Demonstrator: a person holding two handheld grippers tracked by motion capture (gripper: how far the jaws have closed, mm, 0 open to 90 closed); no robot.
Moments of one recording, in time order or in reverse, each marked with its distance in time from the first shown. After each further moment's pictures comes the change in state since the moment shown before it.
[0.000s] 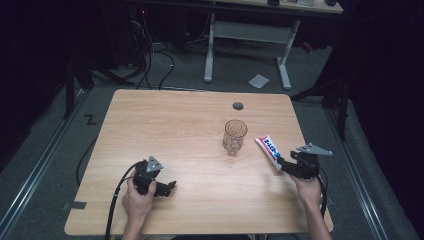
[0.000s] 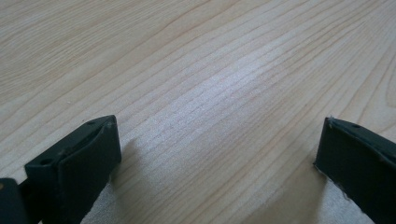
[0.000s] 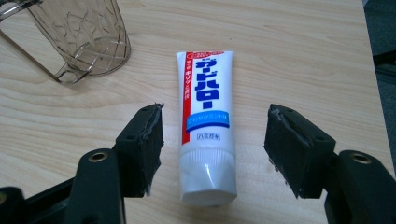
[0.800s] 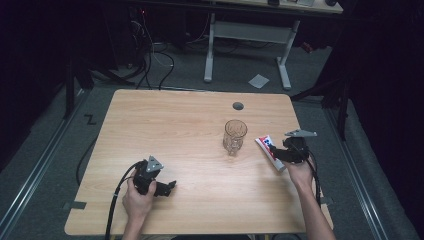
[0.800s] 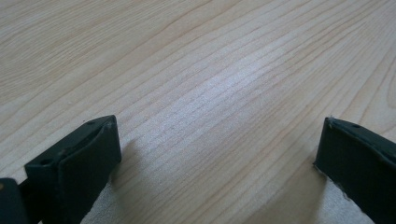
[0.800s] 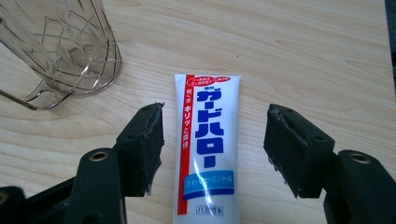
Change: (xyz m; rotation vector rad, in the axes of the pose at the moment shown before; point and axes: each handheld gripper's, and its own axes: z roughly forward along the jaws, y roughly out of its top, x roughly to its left) left arm 0.000 0.000 0.000 0.000 0.001 -0.001; right arm 0.004 0.039 0.036 0.085 -0.013 -0.058
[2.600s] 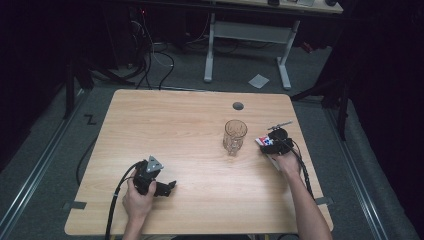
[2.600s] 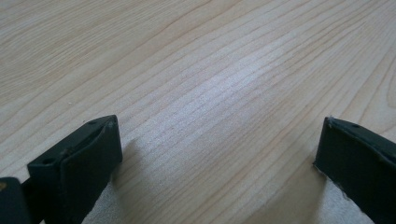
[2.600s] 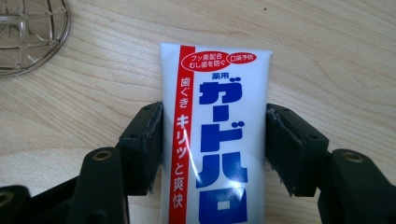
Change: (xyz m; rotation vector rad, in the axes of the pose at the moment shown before) left arm 0.000 0.000 0.000 -0.001 0.001 0.003; right arm 0.004 0.019 0.069 0.276 -0.017 -0.026
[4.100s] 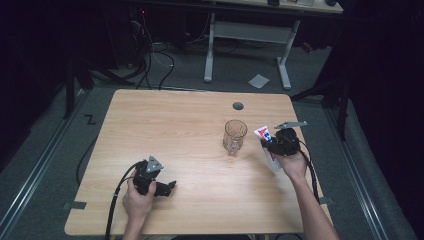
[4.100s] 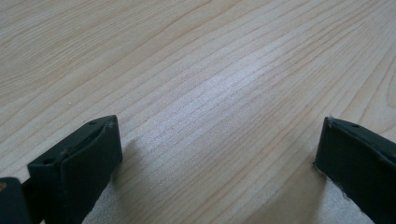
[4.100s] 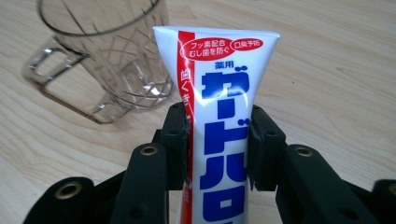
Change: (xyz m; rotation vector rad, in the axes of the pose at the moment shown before) left arm 0.000 0.000 0.000 -0.001 0.000 0.000; right arm 0.012 -0.006 -0.065 -0.232 0.157 -0.060
